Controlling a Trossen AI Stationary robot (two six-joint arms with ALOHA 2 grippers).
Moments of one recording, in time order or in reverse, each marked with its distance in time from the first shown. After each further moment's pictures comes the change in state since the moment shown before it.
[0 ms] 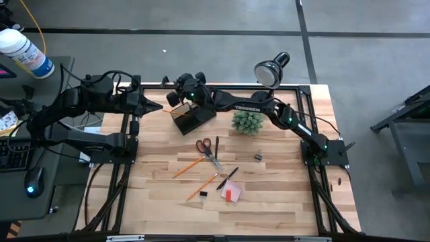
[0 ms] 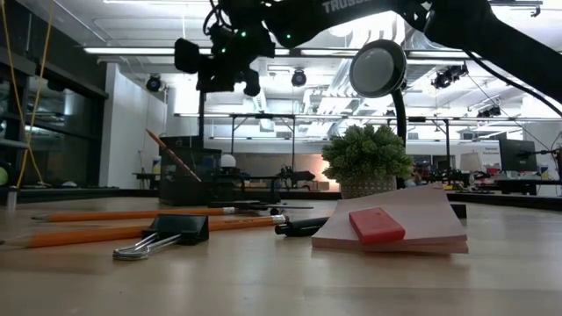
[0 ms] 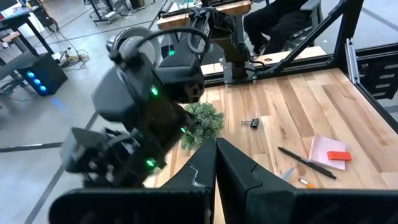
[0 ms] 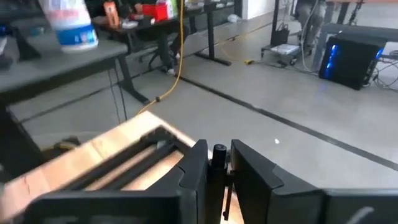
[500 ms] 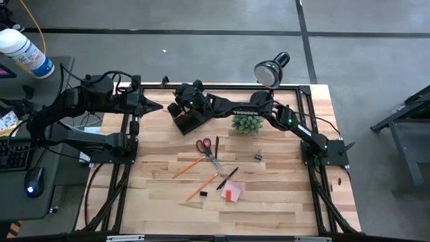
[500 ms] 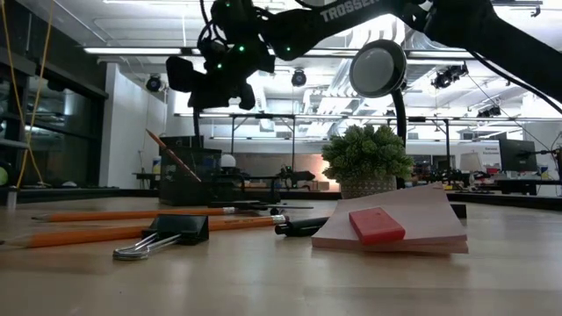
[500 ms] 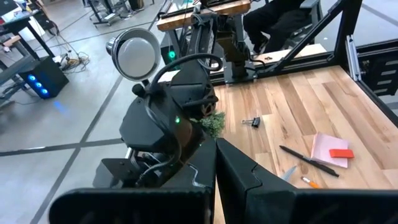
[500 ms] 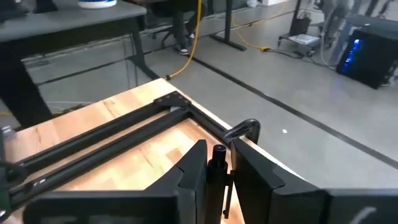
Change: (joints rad) left arm 0.000 0.000 0.000 0.000 0.000 0.021; right arm 0.025 0.002 -0.105 0.055 -0.060 -0.054
